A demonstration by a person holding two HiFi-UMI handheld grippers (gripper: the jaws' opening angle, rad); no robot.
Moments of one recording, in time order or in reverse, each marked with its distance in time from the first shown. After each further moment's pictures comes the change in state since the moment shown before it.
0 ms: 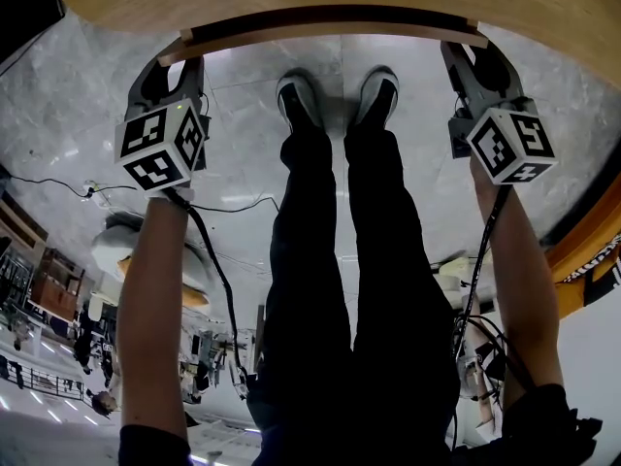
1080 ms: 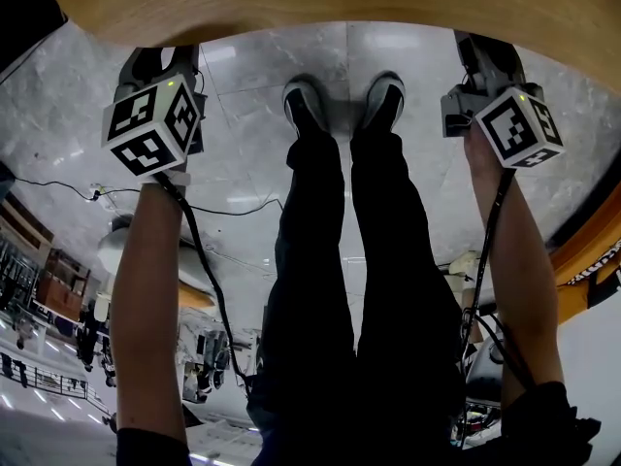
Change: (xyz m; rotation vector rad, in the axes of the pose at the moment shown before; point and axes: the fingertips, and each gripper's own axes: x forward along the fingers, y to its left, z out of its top) left arm 0.016 0.011 0.052 0.009 -0.053 0.022; right arm 0.021 -0.018 0.043 0.238 -0.198 -0.017
